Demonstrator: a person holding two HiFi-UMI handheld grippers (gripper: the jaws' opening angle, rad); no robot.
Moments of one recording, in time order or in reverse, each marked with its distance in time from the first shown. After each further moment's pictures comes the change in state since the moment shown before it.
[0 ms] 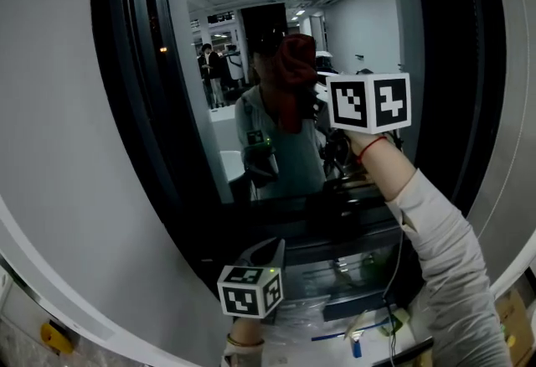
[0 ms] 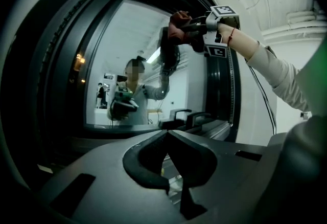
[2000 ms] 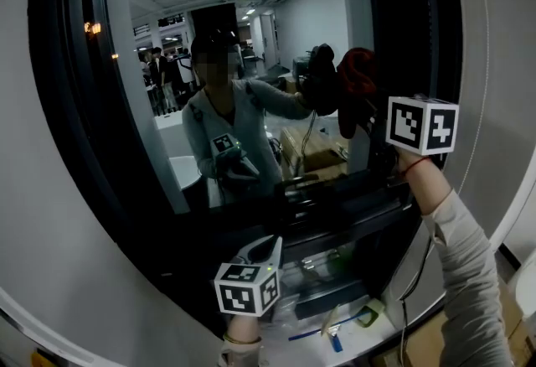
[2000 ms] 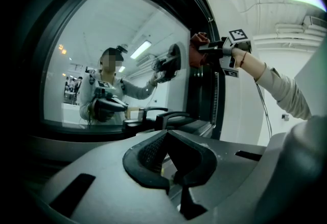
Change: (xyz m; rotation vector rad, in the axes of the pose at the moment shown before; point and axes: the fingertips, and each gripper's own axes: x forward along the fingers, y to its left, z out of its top) left arm 0.059 -0.075 0.000 0.018 0.016 -0.204; right arm -0.155 -0.155 -0.025 -0.020 0.022 -0.387
